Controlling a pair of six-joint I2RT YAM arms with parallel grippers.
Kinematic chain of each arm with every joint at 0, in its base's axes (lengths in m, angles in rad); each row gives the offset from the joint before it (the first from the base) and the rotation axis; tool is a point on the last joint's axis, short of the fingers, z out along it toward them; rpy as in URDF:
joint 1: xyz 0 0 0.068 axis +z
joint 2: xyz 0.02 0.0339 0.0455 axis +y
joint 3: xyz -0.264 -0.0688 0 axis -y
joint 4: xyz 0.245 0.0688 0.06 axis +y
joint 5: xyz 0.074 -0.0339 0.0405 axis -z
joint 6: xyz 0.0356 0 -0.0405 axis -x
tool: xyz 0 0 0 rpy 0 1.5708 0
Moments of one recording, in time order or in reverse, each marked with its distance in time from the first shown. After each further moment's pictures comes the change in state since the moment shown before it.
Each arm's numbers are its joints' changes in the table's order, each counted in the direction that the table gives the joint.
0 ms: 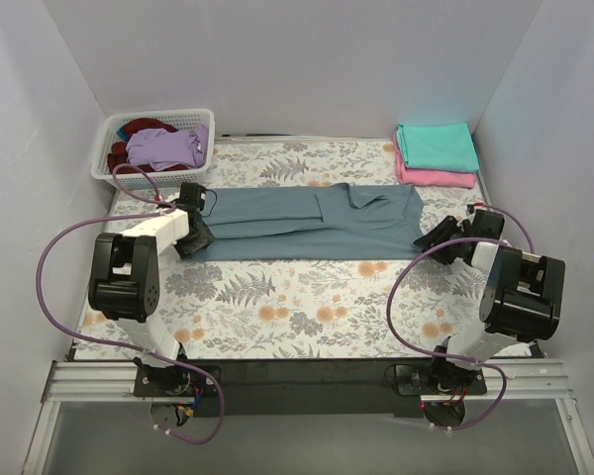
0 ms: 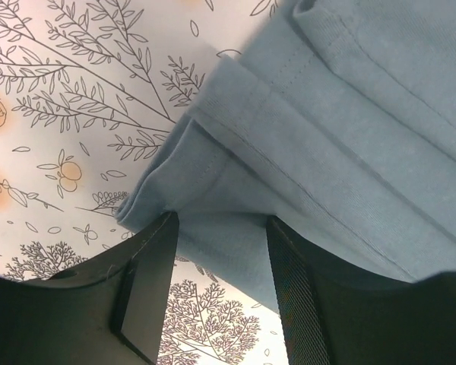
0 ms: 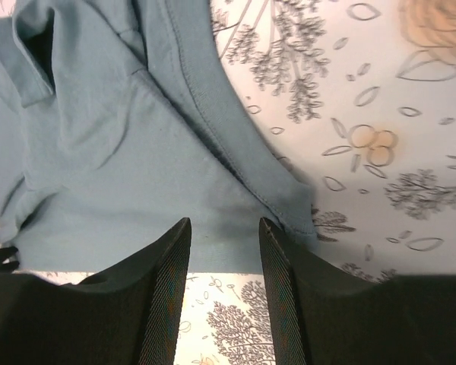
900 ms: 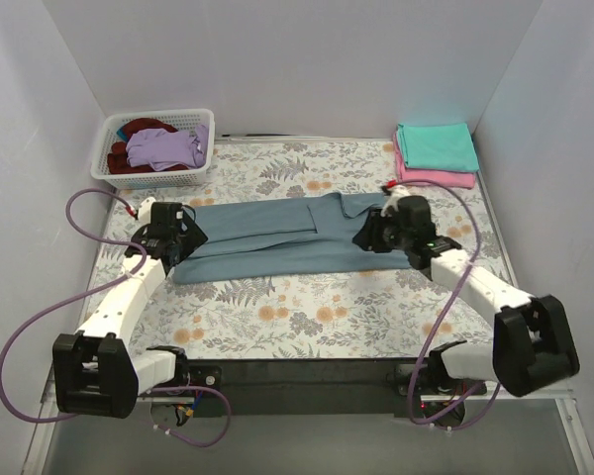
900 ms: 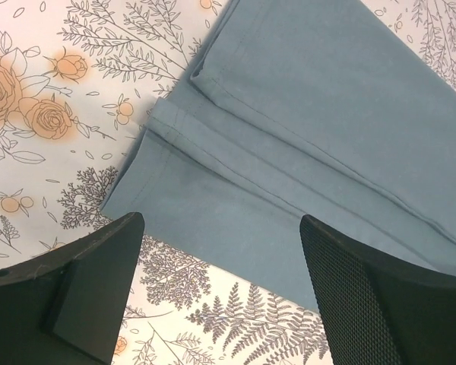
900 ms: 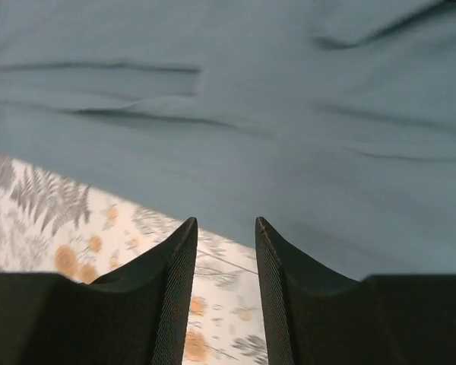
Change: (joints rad) left arm 0.011 -0.555 -0.237 -0.001 0.042 0.029; right arm 0.571 -0.353 0.024 0.107 0.235 0.107
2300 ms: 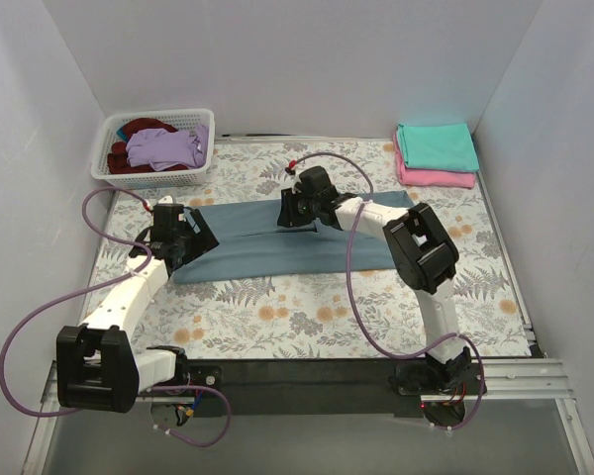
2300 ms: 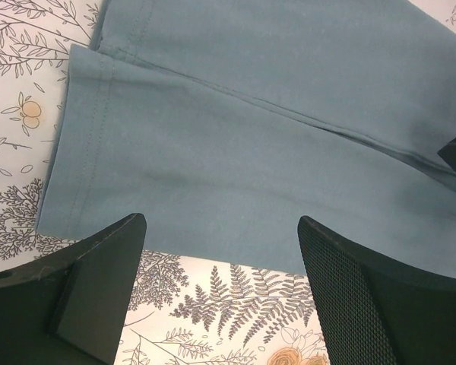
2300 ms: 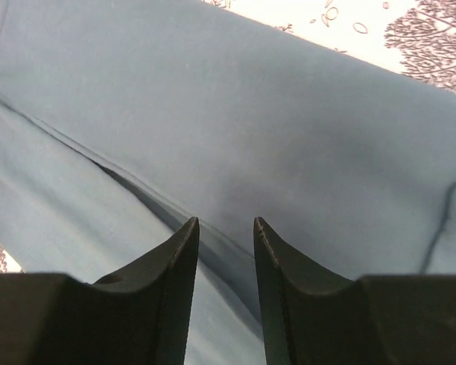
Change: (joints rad) left arm 0.001 0.006 -0.063 -0.130 0.229 -0.139; right arm 0.366 0.904 0.790 -0.057 0.011 0.016
